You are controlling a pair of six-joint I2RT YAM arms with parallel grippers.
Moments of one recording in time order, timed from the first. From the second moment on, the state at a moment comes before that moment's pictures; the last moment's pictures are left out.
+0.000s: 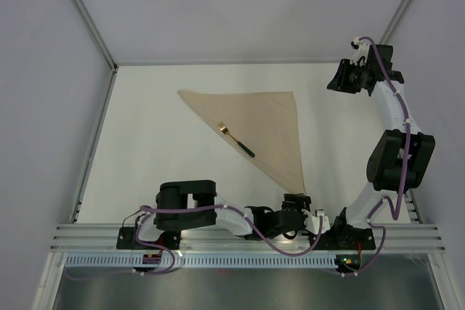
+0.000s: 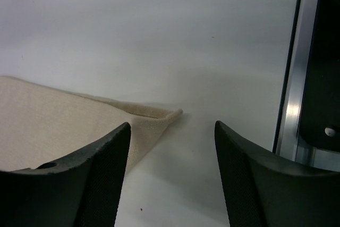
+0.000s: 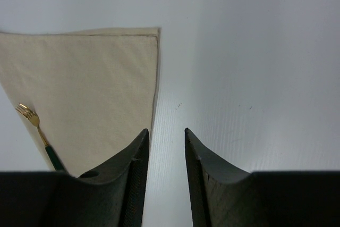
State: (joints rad) left arm -1.54 2.07 1.03 0.61 -0.46 0.42; right arm -0.18 1.77 1.57 -0.58 -0.43 0.06
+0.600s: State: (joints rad) left arm -1.51 2.08 1.03 0.60 -0.43 0.42; right arm -0.18 1.77 1.56 -0.58 -0.43 0.06
